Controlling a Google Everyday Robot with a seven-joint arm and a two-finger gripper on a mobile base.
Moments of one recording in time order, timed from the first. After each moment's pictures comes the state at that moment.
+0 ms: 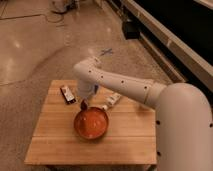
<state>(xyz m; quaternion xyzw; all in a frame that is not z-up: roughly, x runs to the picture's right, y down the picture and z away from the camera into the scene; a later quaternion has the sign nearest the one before) -0.128 0.079 0.789 -0.22 -0.30 -0.55 0.75</state>
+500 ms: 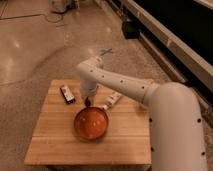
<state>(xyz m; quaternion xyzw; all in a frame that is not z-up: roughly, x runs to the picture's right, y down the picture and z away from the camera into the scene) -0.106 0.060 0.846 -0.22 -0.27 -0.56 0.75</state>
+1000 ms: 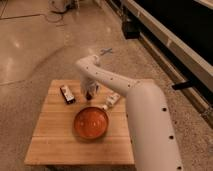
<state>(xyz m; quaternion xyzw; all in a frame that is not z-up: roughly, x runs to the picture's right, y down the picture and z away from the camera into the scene) -0.119 0.030 0.916 -0.22 -0.26 -0.59 0.74</state>
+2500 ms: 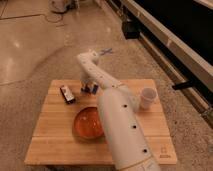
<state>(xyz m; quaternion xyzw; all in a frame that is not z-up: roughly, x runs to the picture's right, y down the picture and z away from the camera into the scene) -0.135 -0.005 0.992 -0.21 -0.27 -0.57 0.75</state>
